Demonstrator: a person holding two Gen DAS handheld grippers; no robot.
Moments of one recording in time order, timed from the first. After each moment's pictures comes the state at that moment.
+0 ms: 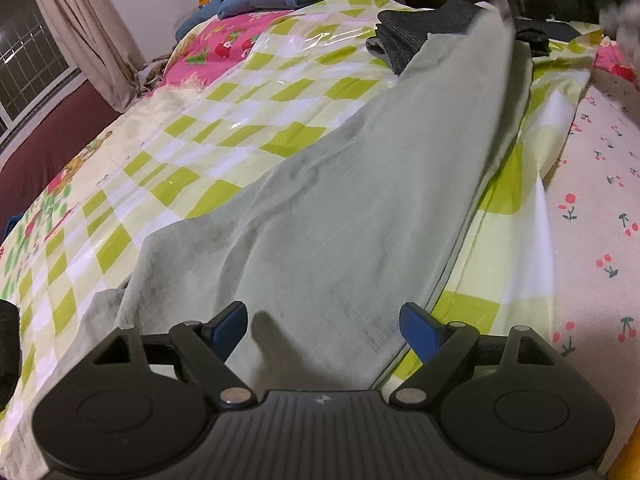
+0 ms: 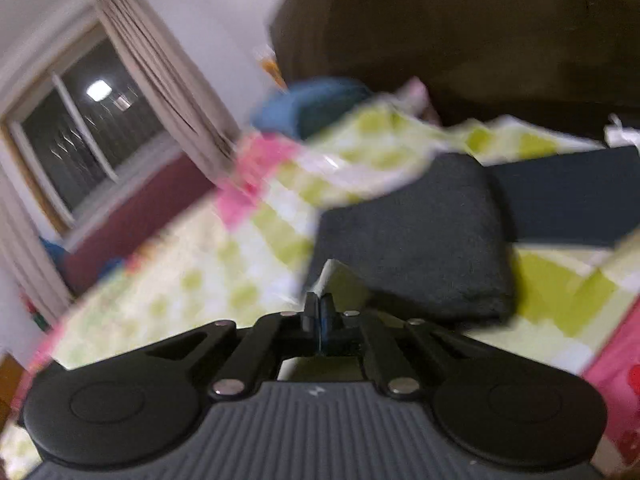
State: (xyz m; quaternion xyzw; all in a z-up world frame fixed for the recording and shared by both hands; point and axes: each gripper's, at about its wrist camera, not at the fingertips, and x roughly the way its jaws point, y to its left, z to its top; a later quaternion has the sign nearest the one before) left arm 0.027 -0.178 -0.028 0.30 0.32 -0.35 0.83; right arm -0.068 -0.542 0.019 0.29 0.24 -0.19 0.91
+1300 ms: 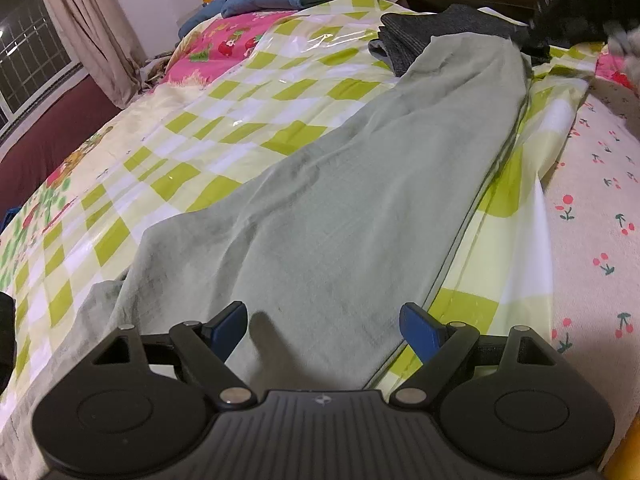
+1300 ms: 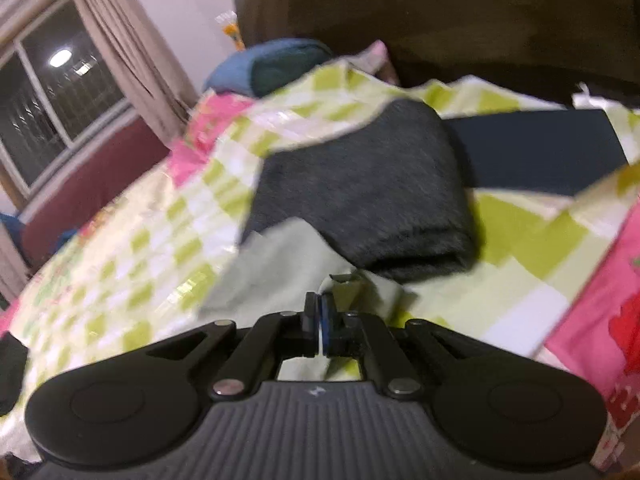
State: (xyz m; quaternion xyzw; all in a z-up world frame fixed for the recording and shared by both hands) left arm 0.023 -0.174 -0.028 0.29 0.32 -0.35 0.83; right arm -0.080 -0.524 0.024 0.28 0.23 -0.20 0.91
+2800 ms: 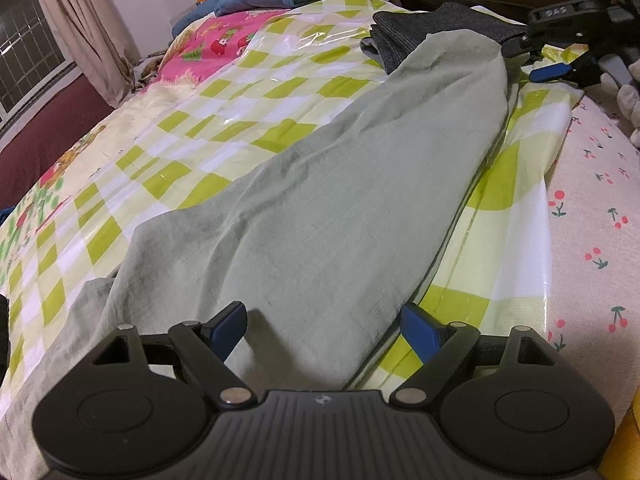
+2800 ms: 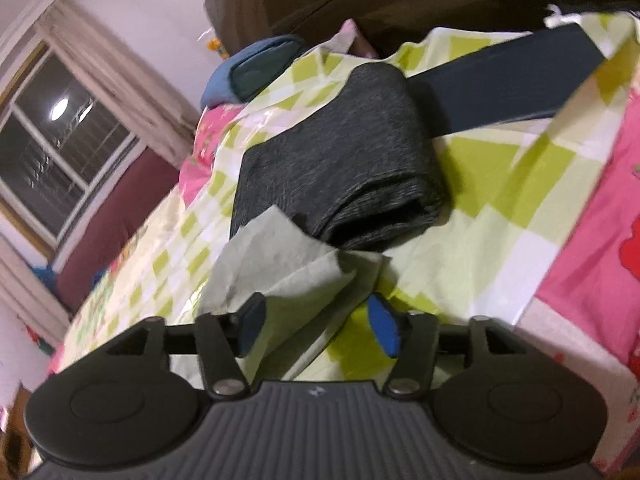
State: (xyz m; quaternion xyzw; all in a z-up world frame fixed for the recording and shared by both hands) left arm 0.022 -0.176 -0.030 0.29 0.33 -0.36 0.83; right arm -0.091 -0.551 -0.022 0.36 0.24 -0.17 0.88
